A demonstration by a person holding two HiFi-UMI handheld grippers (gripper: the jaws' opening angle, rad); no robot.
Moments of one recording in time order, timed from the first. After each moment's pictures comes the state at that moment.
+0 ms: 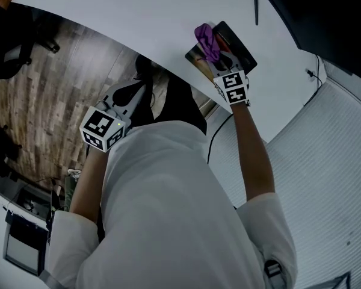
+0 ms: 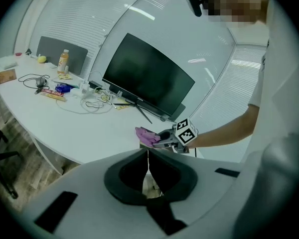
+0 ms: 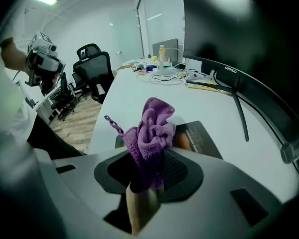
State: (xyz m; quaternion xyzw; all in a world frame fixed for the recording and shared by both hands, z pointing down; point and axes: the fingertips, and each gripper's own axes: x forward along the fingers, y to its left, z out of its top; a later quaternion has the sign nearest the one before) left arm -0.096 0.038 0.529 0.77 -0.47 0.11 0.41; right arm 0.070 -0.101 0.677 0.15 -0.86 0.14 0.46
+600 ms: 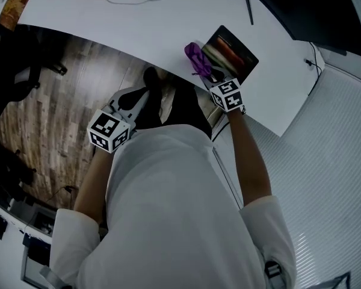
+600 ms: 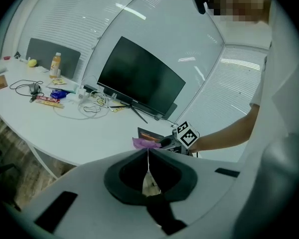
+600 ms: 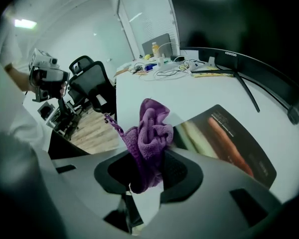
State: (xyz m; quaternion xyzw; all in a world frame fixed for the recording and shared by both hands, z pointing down) left arm -0.131 0.052 0.517 0.81 -0.42 0.12 0.38; right arm 0.044 -0.034 0.669 0.17 -0.84 0.24 0.45
